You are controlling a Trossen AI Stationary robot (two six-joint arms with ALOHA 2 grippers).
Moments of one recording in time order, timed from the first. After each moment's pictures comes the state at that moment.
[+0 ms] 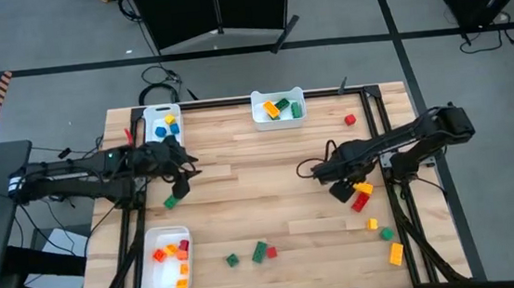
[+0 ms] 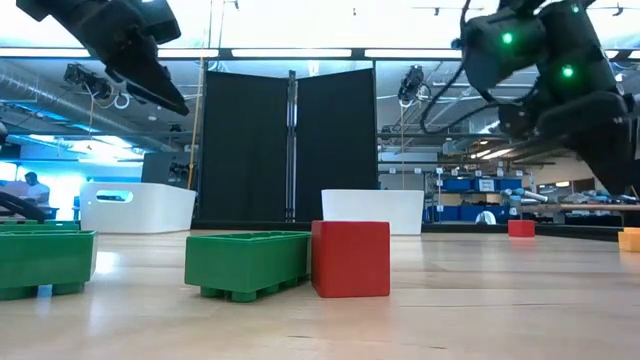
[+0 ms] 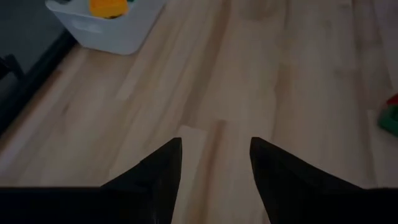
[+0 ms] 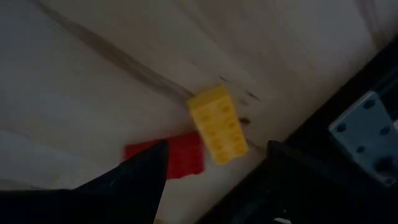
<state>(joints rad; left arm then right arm) 0.09 0.74 0.65 -0.58 -0.14 -0.11 0.10 1.48 0.91 -1.31 -0.05 0.99</state>
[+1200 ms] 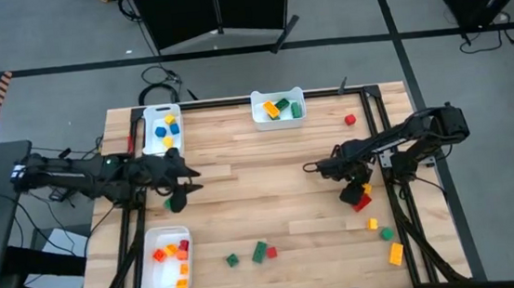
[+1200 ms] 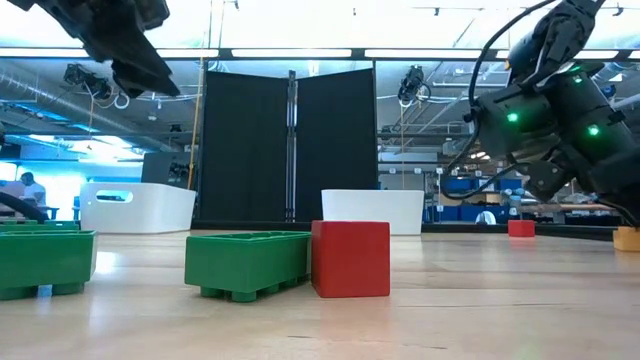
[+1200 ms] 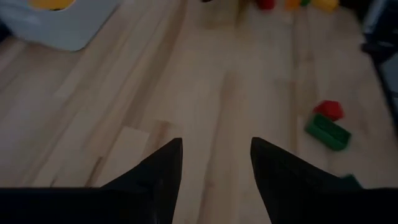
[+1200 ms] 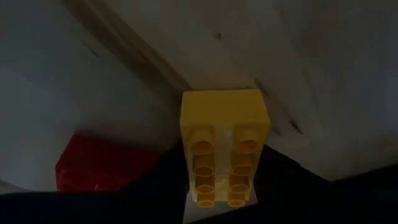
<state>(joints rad) -0.10 0.73 0.65 -0.55 -0.15 -0.33 -0.05 1.51 0.63 -1.02 -0.20 0.53</state>
